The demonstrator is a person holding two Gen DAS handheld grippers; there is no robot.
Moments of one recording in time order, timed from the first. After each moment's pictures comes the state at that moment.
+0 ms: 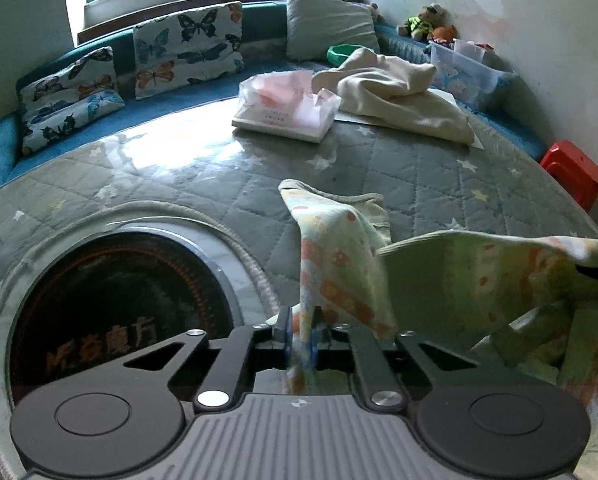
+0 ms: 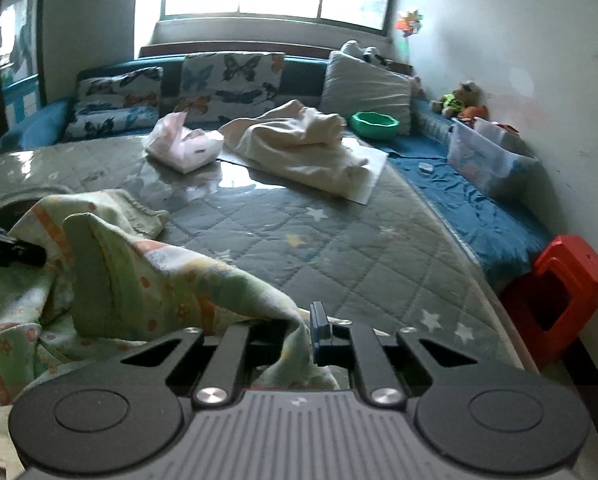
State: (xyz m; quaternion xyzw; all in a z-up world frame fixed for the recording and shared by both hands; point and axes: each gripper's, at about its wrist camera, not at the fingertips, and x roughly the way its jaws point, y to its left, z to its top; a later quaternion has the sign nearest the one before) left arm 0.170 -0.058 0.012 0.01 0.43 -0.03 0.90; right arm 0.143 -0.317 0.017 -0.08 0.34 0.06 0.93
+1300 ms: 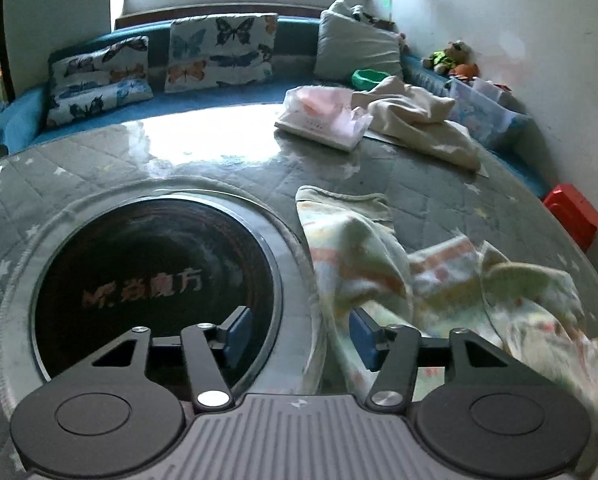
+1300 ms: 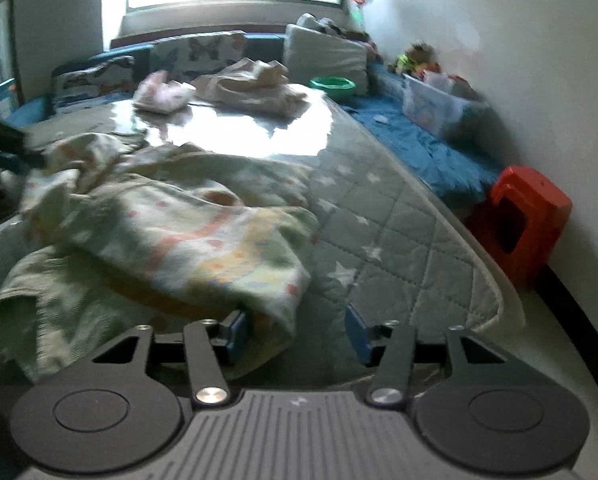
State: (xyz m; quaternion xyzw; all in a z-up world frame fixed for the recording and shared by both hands) left arm 0.139 -0.025 0.014 -0.05 0.42 -0.01 0.91; right arm -0.023 -0.375 0.010 -0.06 0.37 0.03 0.93
